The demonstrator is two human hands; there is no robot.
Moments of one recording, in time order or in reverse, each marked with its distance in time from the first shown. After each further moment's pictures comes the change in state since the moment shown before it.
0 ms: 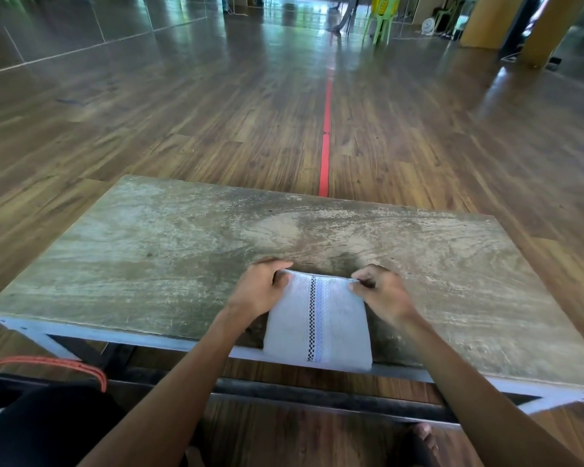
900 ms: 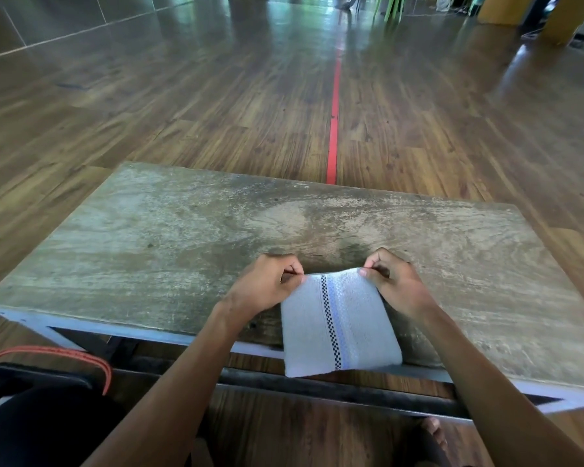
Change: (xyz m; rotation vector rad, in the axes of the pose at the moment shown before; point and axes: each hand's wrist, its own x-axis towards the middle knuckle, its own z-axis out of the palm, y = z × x) left_hand 0.006 -0.010 -0.001 0.046 -0.085 0.143; right_hand 0.008 0.002 -0.006 0.083 -0.074 -0.176
